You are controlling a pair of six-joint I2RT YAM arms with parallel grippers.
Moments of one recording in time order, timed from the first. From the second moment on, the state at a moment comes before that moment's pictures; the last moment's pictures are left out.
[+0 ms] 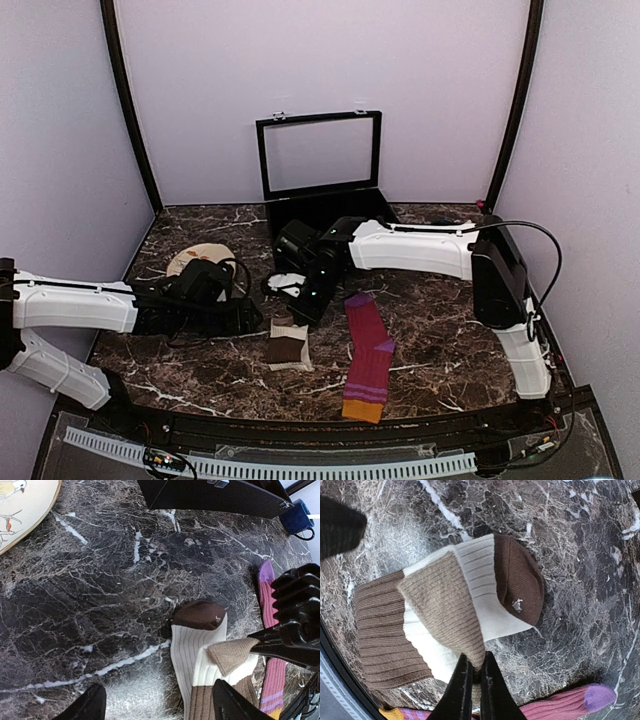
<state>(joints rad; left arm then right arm) -0.85 1.27 0.62 -0.22 -0.15 -0.83 1.04 2.23 1.92 -0.92 -0.16 -0.13</state>
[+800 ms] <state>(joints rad) -0.91 1.34 0.66 -0.17 -0.13 -0.82 1.01 2.26 1.90 -0.88 -0.08 -0.10</state>
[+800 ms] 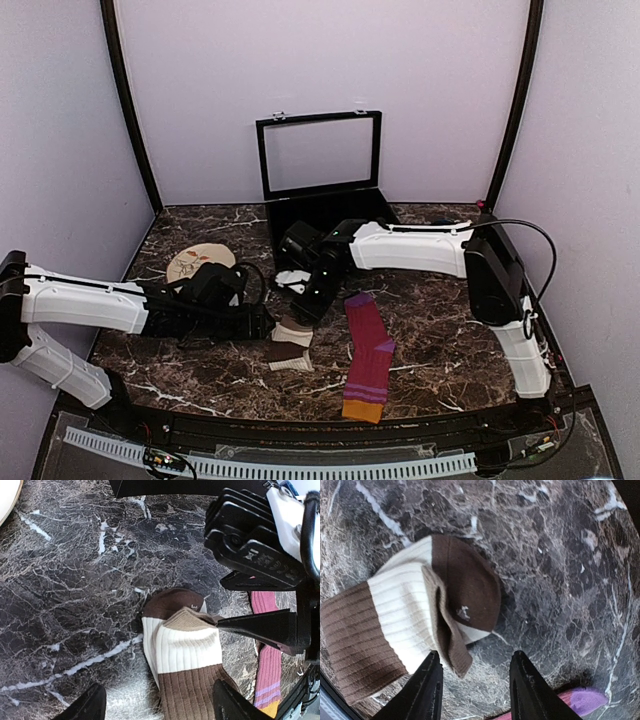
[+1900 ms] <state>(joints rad) -0.90 1.56 0.80 -0.07 -0.11 -0.43 1.00 2.04 1.49 -0.53 -0.14 0.24</state>
